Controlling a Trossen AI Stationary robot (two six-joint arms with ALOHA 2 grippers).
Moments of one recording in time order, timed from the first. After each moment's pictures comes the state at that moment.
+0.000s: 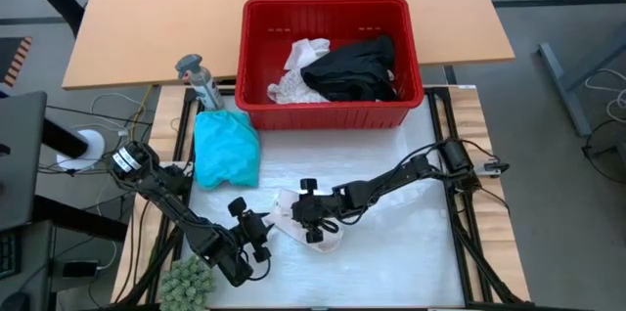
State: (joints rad) left arm -0.77 1.72 0.94 -0.53 -0.93 -1.09; right arm 0.26 2.05 1.34 0.00 0.21 -0.01
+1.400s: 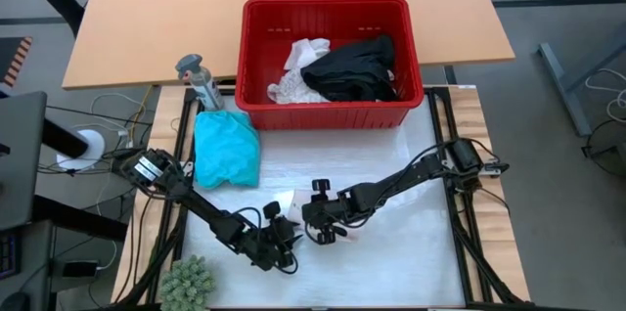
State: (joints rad) left arm -0.59 1.88 0.89 0.19 -0.71 -0.58; right arm 0.29 1.98 1.34 -0.26 0.29 0.05
